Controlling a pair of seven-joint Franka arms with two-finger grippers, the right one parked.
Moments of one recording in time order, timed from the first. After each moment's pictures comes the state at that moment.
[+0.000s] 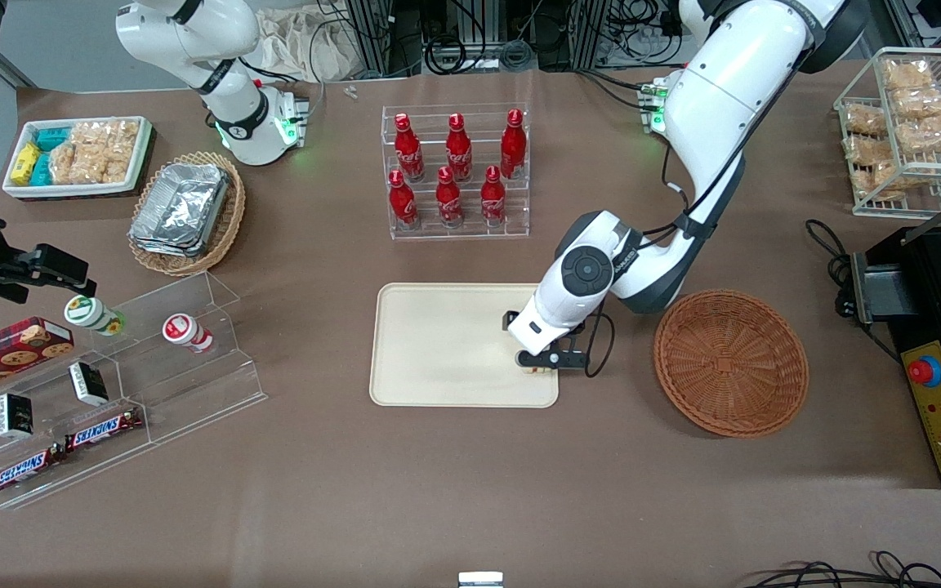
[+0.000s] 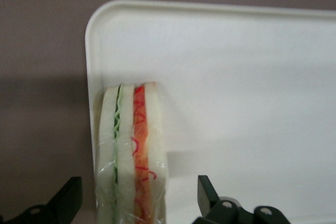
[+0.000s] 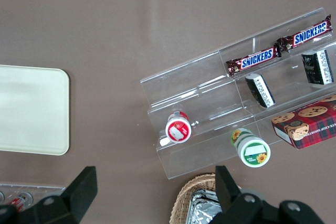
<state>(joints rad) -0.30 0.65 -0.36 -1.70 0.11 2.40 -0.68</state>
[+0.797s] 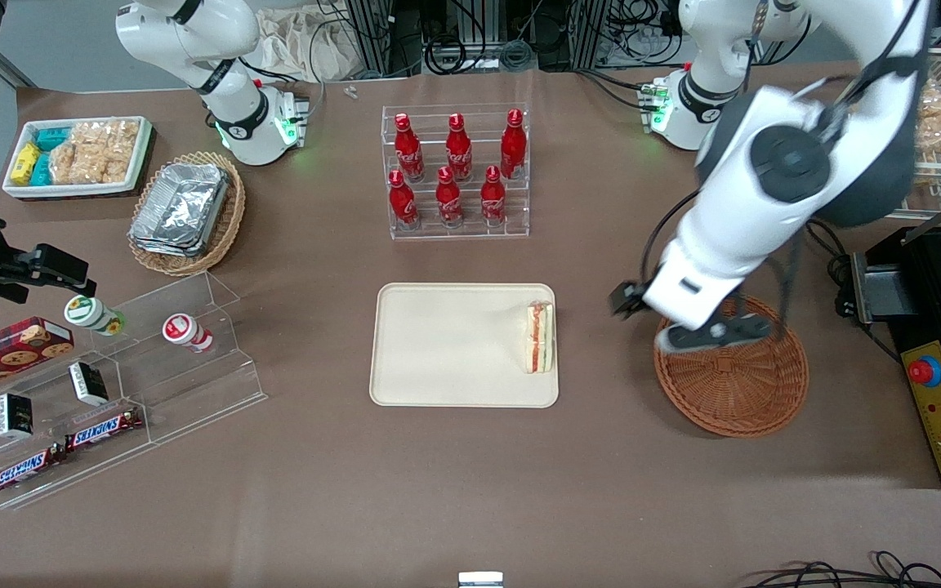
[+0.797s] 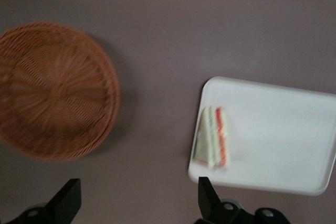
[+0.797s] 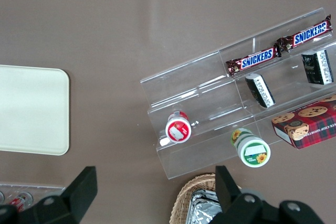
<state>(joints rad) -0.08 0.23 -0.34 -1.53 0.05 1.75 -0.54</state>
